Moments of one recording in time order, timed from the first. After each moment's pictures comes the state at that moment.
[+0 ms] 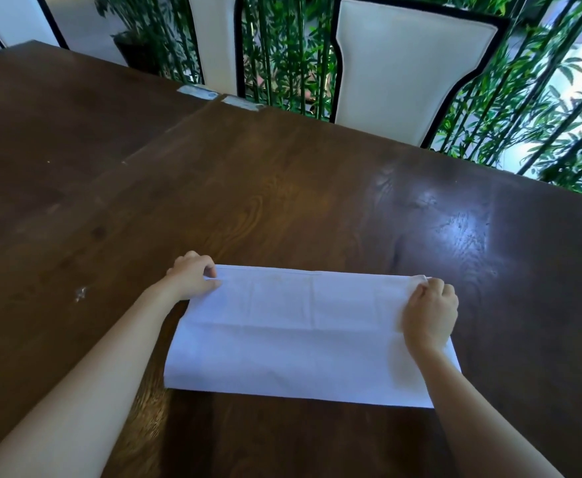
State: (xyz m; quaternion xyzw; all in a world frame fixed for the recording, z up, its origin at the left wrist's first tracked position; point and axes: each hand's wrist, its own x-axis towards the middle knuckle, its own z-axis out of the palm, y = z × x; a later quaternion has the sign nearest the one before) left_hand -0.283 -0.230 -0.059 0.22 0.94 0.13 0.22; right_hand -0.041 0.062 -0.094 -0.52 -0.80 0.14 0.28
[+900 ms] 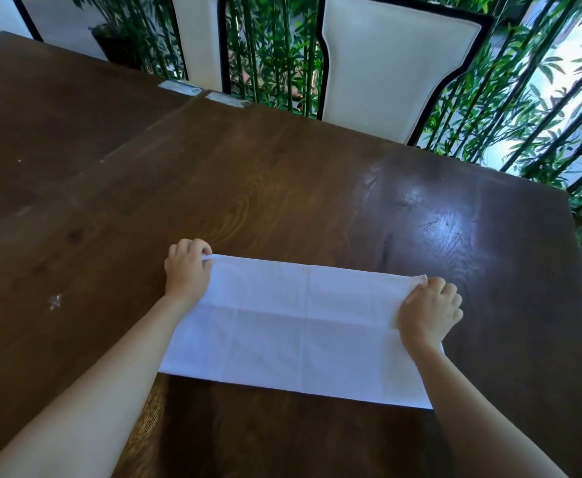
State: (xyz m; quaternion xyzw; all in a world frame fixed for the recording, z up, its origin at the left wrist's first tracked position) left_hand -0.277 -0.201 -0.085 0.20 0.95 0.23 -0.02; right_hand -0.041 0.071 -0.095 -0.57 -0.78 0.09 0.24
